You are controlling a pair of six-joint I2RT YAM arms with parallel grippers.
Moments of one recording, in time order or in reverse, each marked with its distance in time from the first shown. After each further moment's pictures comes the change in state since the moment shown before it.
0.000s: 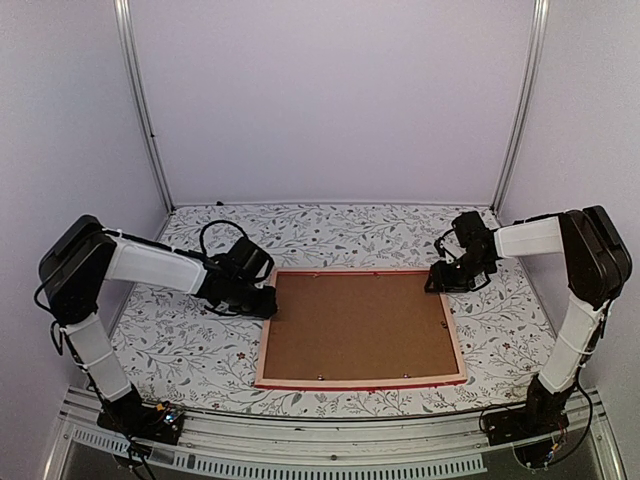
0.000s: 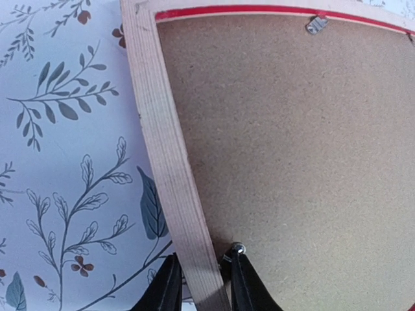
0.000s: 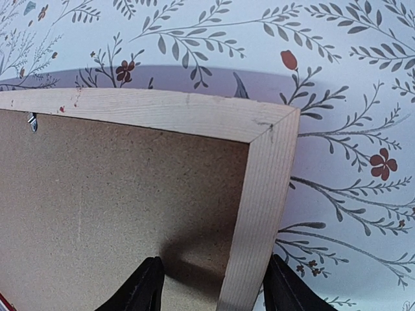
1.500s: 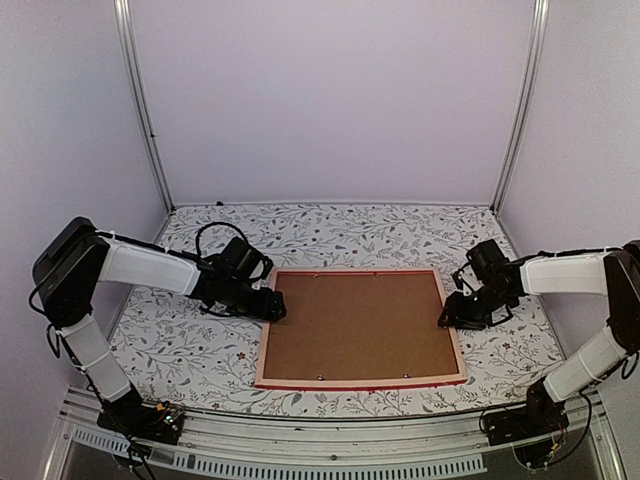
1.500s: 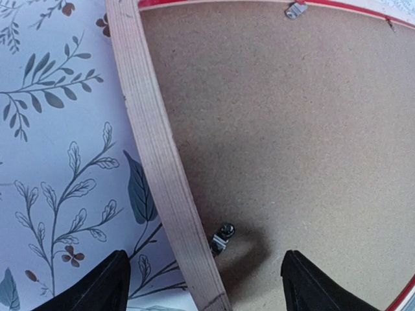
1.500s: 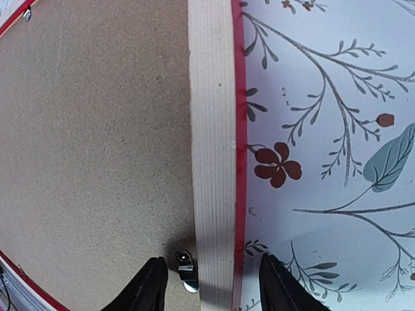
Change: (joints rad) left arm 0.024 -0.042 -0.043 0.022 0.090 0.032; right arm 0.061 -0.348 -0.352 -0.059 -0.001 0.230
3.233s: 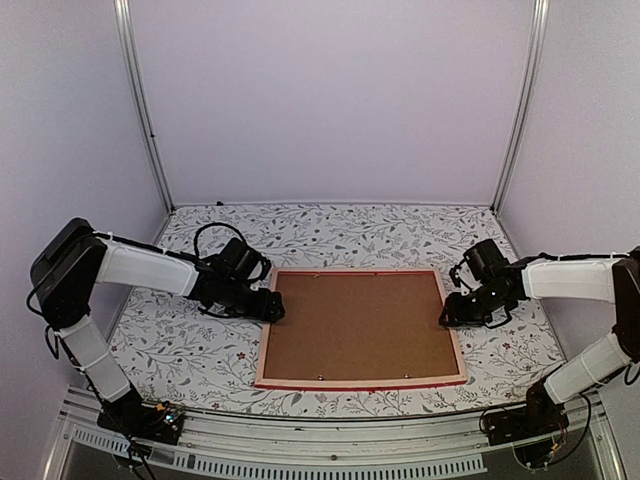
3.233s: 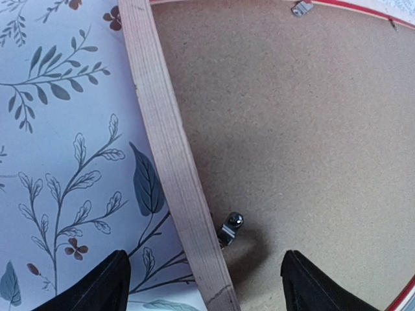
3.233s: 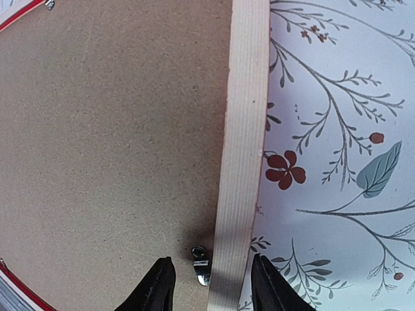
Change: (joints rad) left arm 0.000 -0.014 -0.013 -0.003 -0.005 -0.005; right arm 0.055 -0.048 -0.011 0.008 0.086 -0.053
